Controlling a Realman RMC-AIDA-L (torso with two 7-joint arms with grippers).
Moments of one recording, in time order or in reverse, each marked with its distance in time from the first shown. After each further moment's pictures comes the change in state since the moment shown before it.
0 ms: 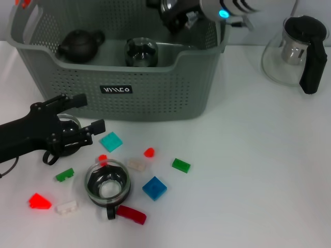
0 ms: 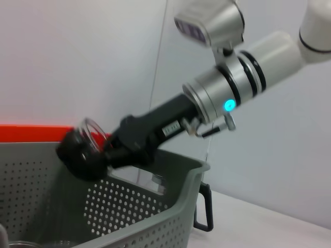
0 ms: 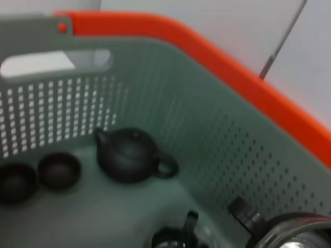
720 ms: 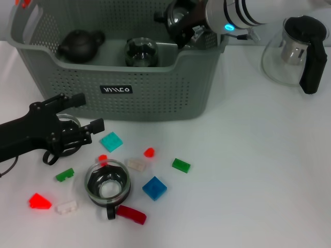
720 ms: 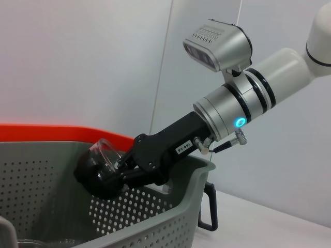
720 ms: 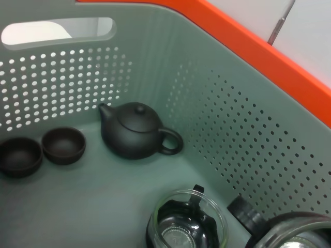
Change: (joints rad) left arm 0.001 0.000 -0.003 0.000 0.000 -0.009 0.000; right arm -0.027 0.000 -0.024 0.019 0.006 -0.003 -0.003
